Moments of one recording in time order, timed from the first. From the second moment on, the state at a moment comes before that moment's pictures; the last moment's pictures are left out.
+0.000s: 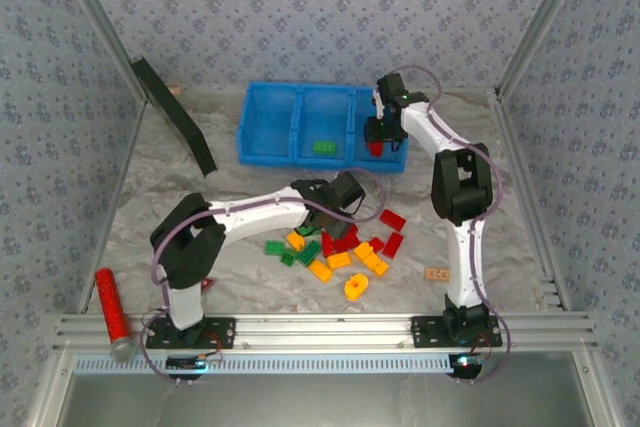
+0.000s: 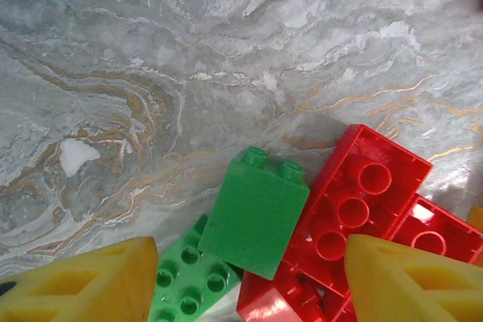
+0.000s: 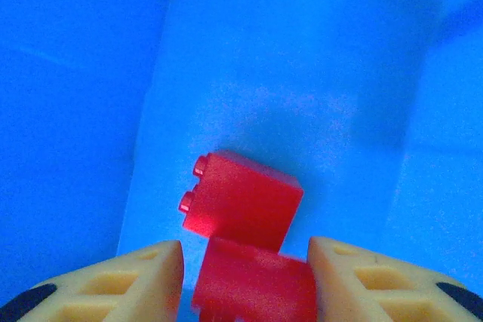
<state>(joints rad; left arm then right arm) -1.01 1.85 1.32 -0.66 -0.23 -0.36 0.26 2.21 1.91 -0.80 -0.04 0.12</state>
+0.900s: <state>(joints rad) -0.89 1.98 1.40 -0.63 -0.10 -0.28 0.27 1.79 1.59 -0.75 -0.08 0.16</state>
